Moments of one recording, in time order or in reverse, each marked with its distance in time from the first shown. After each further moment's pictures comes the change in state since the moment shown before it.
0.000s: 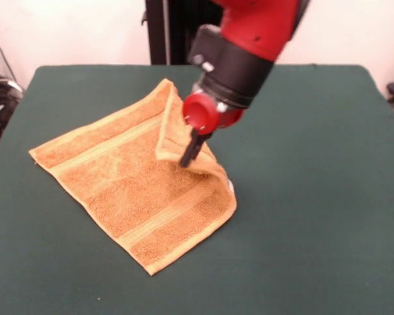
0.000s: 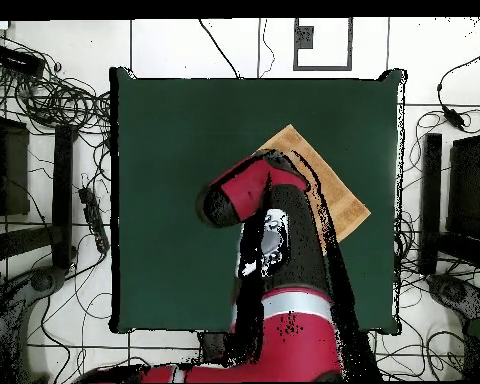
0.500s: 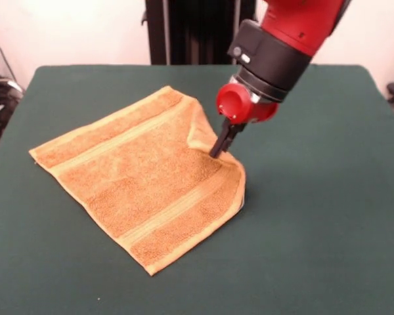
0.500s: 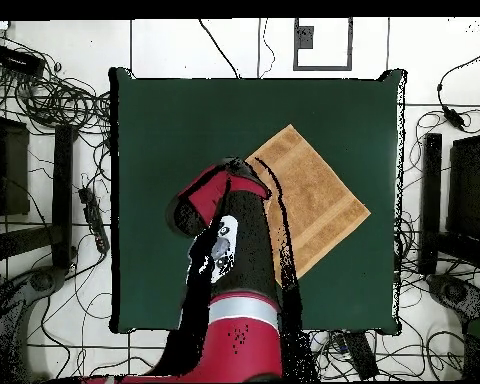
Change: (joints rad) arm 0.101 0.035 -0.071 -0.001 0.071 0.013 0.160
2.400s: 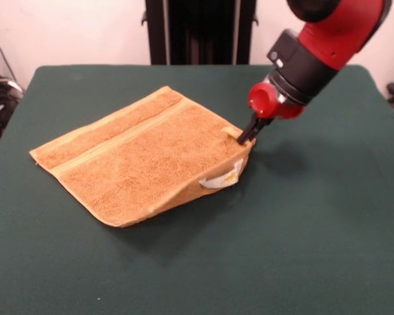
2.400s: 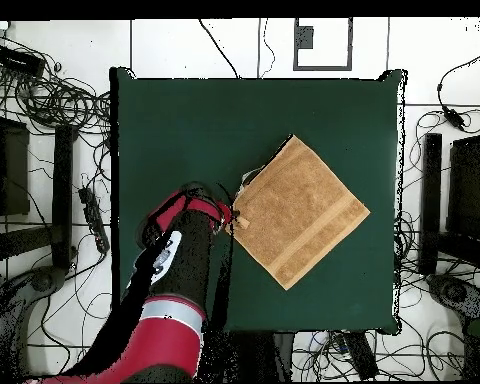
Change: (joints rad) arm 0.213 0.150 -0.180 0.009 0.225 0.019 0.162
